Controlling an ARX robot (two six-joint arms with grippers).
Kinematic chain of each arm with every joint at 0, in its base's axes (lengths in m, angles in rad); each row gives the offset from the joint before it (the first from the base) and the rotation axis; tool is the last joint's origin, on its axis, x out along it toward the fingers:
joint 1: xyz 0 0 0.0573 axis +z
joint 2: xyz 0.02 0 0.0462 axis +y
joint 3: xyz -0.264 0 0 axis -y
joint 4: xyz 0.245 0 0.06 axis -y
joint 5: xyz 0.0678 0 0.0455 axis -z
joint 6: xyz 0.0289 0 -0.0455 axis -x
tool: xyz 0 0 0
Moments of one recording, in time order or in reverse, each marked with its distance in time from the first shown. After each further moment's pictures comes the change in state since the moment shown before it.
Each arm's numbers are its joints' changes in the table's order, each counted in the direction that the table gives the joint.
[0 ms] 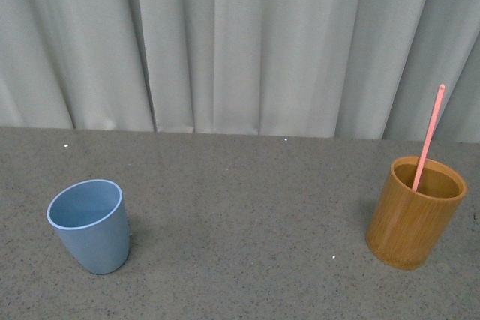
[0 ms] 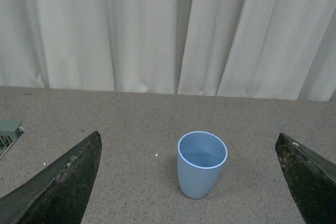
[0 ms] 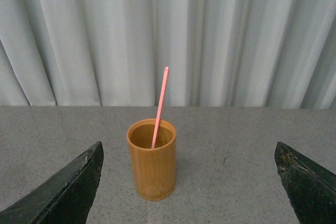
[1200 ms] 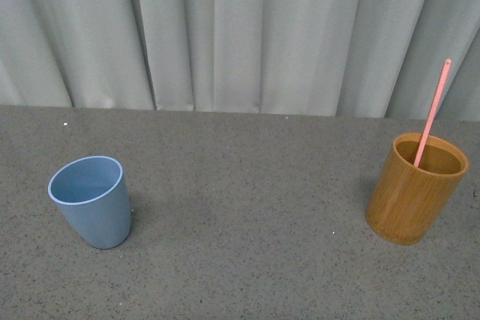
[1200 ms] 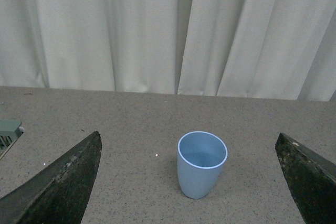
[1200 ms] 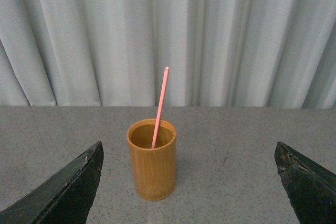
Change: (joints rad) left arm 0.000 0.000 0.000 0.000 0.000 0.000; right arm 0.000 0.000 0.000 0.000 0.000 0.000
